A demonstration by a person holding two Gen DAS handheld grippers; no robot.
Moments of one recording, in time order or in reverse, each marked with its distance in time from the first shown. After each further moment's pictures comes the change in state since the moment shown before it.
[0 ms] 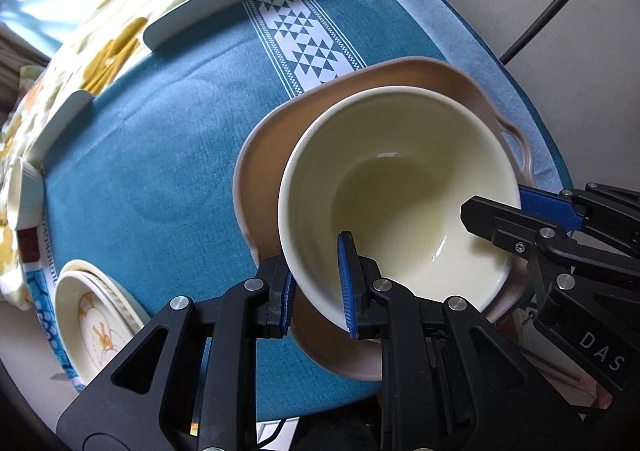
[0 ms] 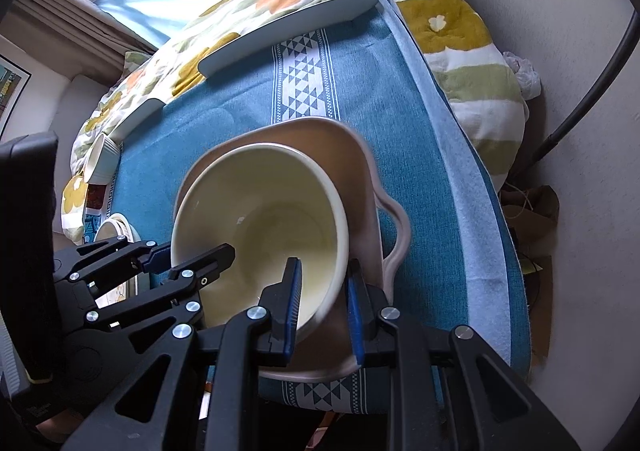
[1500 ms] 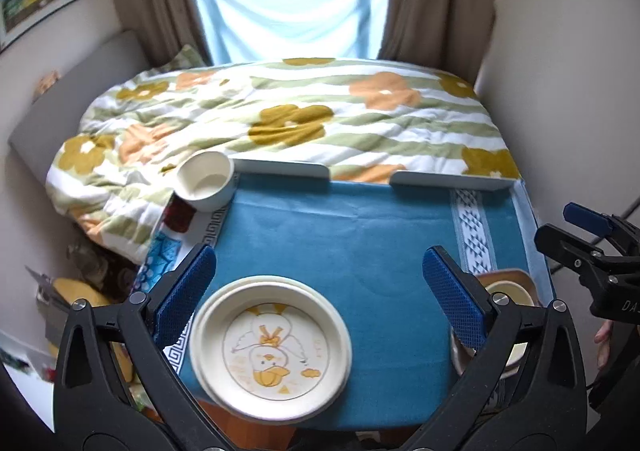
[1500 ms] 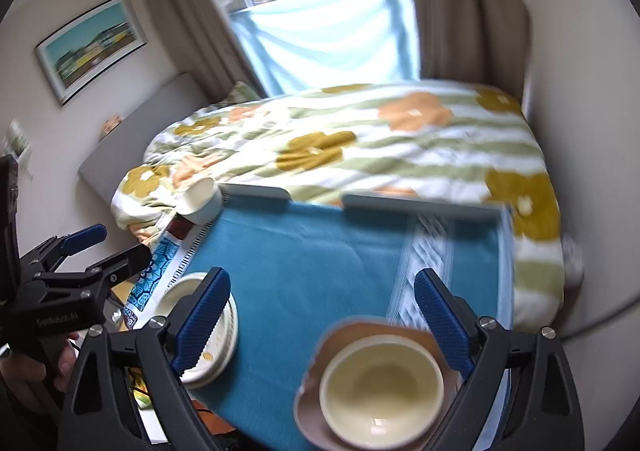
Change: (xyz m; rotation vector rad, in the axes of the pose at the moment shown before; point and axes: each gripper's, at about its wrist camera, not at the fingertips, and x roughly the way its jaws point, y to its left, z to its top) left arm -0.180 0.178 -0.073 -0.560 -0.475 0.236; right arm -0.087 0.126 0.061 -0.458 -0.337 0.159
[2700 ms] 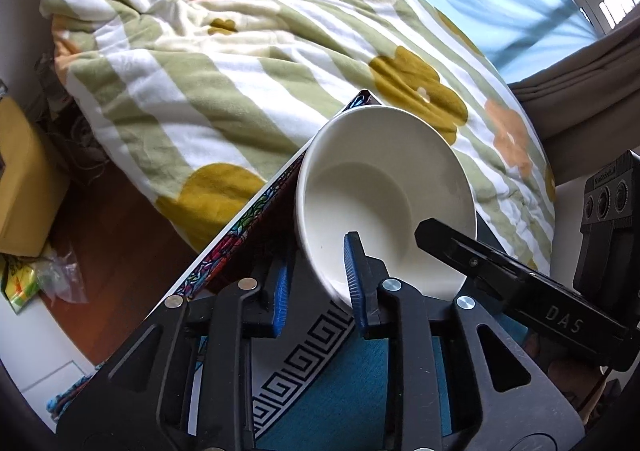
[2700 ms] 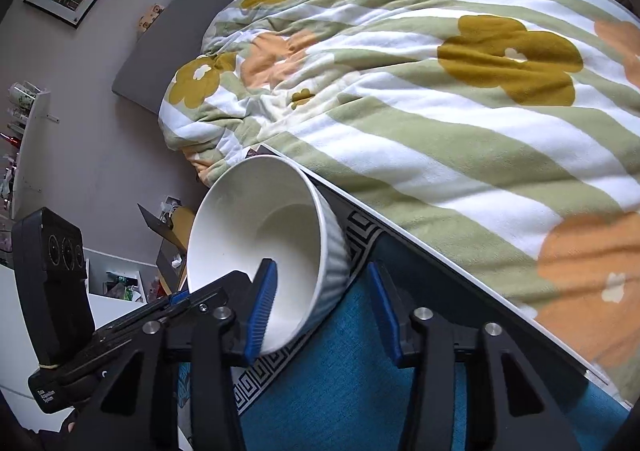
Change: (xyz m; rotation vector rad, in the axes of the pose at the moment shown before) left arm 0.303 0.263 0.020 -0.619 0.292 -0.068; right arm 0.423 0.174 0.097 -0.069 0.528 0.389
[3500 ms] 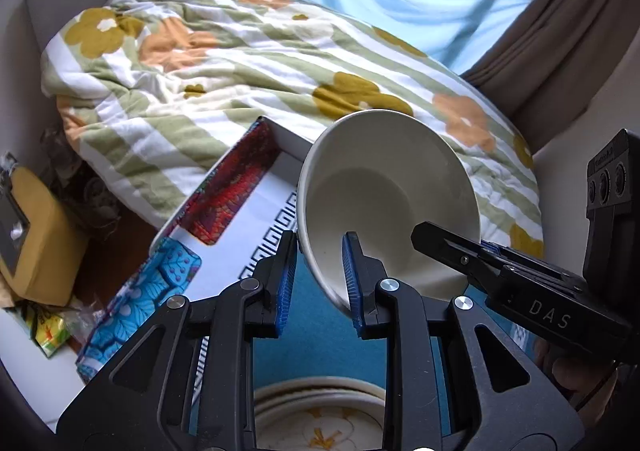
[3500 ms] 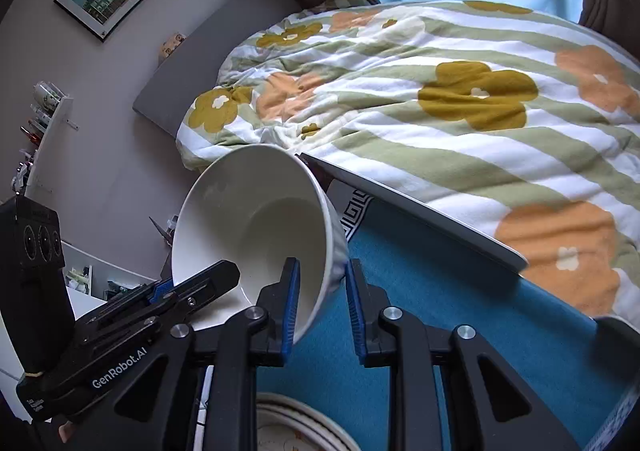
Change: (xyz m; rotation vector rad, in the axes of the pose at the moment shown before) left arm -0.129 -0.089 -0.081 0.222 -0.150 0.000; right arm -0.131 0.032 -0.073 -0.021 -0.168 -0.042
